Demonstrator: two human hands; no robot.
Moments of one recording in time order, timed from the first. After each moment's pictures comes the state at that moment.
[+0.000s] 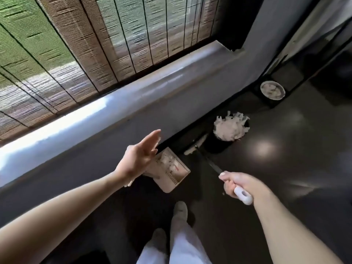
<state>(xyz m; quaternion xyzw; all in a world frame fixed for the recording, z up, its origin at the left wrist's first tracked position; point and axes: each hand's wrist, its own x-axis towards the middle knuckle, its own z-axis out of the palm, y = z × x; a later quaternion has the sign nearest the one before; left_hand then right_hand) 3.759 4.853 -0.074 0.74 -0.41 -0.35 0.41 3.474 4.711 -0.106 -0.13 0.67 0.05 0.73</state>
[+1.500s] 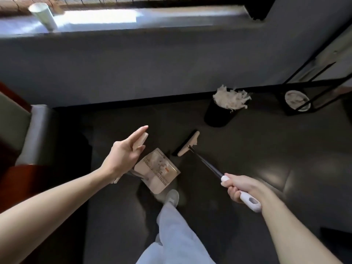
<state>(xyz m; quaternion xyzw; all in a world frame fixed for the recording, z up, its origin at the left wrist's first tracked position) 3.325 5.065 -0.070 0.87 -0.22 -0.20 0.38 3.101 4.784 -0.109 -0.38 0.60 0.24 0.66</state>
